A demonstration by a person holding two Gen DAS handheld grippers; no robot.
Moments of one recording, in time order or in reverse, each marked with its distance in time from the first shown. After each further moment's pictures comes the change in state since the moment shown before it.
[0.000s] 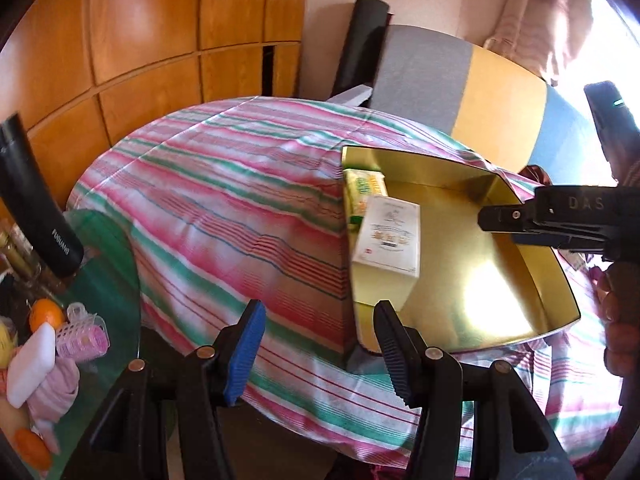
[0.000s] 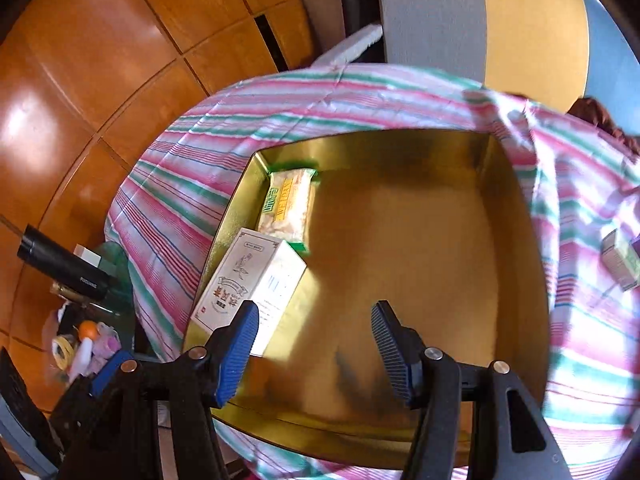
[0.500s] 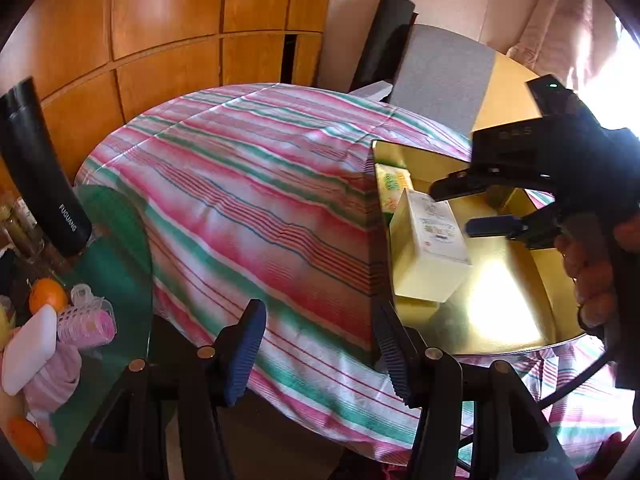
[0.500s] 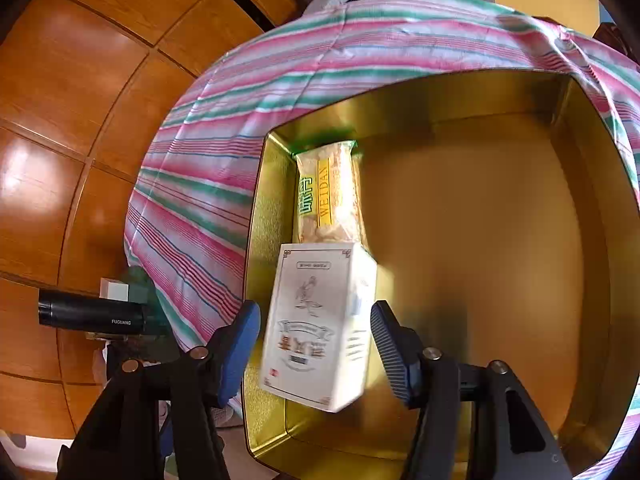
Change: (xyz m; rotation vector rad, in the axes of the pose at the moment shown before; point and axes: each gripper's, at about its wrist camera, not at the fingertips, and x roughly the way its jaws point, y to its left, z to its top) left arm 0.008 0.029 -0.002 -0.089 0.035 0.018; right arm 0.076 0.019 0.040 0.208 0.212 0.151
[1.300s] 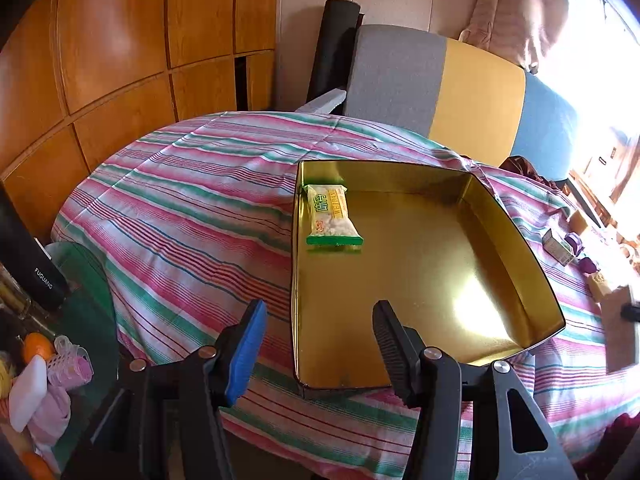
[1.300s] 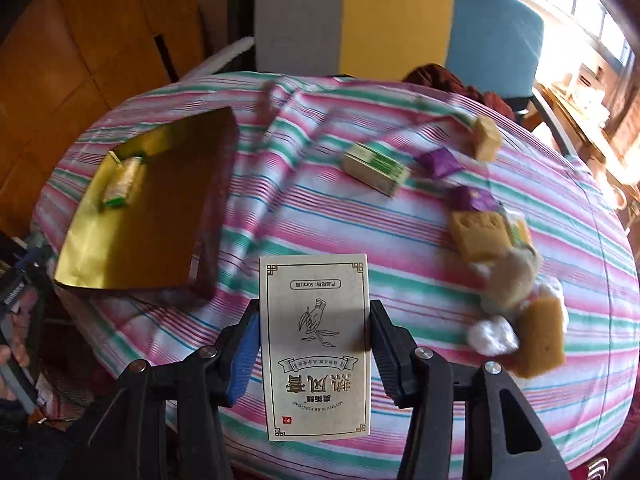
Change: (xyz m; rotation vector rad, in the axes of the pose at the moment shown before) left arm -0.010 -0.068 0.012 0.151 -0.047 -0.044; right arm -0.205 -0.166 -0.125 -0.100 -0.234 -0.359
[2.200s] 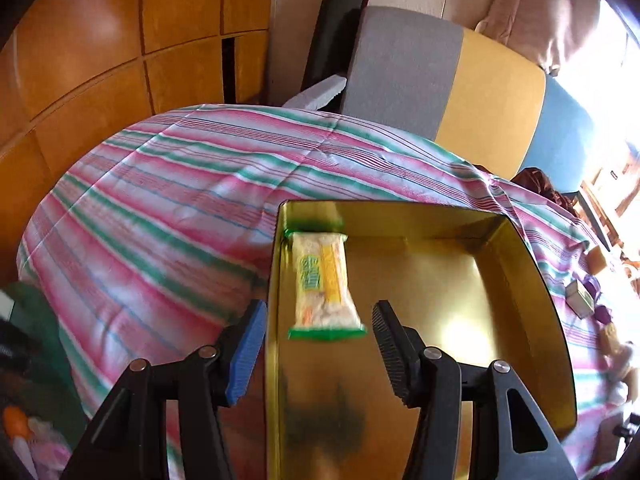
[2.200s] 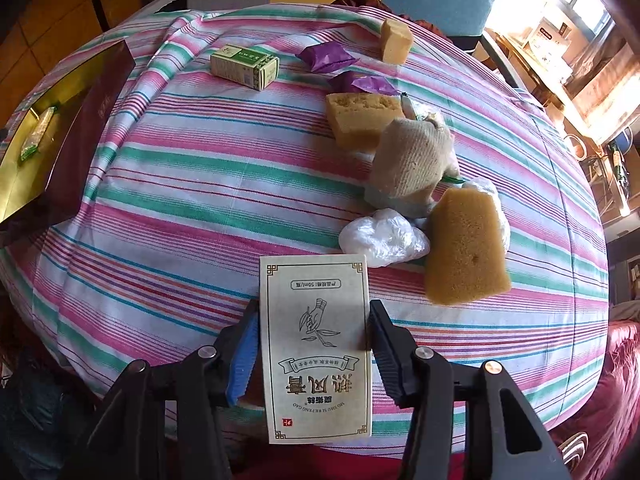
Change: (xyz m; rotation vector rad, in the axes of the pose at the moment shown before) left arm 0.086 0.000 0.082 -0.023 0.071 -0.035; right arm 0.014 -0.129 -0.084 0.104 0.197 -0.257
